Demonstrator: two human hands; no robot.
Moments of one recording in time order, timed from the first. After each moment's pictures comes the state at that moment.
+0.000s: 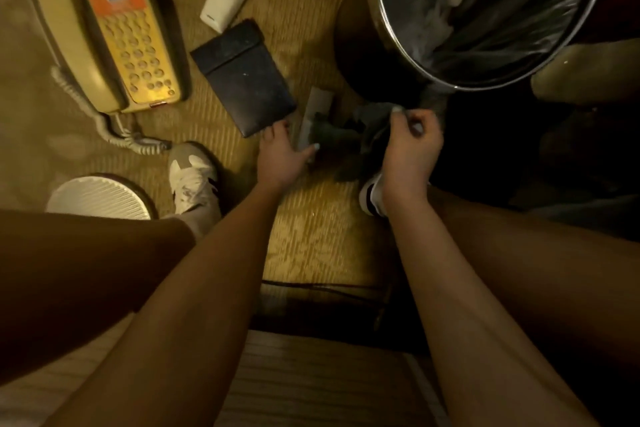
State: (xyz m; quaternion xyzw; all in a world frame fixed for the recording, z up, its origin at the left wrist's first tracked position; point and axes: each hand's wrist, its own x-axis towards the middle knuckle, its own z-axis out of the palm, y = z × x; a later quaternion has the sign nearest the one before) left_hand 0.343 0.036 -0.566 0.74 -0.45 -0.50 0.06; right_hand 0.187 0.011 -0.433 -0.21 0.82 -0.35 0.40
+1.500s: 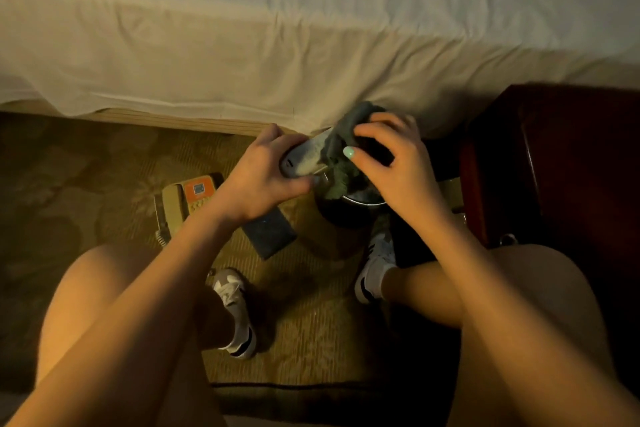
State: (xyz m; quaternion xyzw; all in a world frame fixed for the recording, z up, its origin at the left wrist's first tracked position) left_hand 0.374 -0.039 -0.170 0.47 -0.79 -0.33 0.22; right_hand 0.158 -0.014 -0.161 -0.70 0.57 -0.39 0.16
